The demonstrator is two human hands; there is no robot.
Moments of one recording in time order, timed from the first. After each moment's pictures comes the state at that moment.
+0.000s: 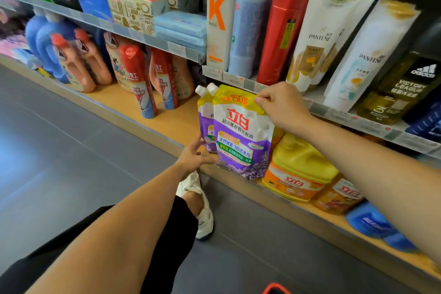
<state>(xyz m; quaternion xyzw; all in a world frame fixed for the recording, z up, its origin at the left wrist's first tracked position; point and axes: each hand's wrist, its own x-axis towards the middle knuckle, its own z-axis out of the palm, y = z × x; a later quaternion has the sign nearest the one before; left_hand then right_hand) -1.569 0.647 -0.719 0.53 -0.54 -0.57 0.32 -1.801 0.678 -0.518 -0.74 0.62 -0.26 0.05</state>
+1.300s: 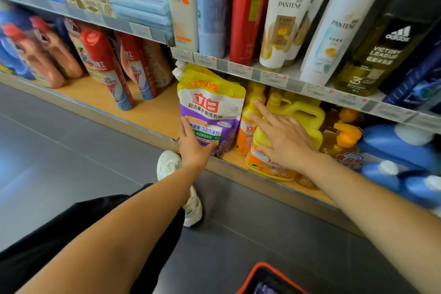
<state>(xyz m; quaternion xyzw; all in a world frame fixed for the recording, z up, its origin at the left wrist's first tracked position) -1.642 0.660 -0.748 0.65 -0.59 -0.32 0.35 -1.863 0.755 -0.609 -0.77 0.63 -0.02 -0.03</state>
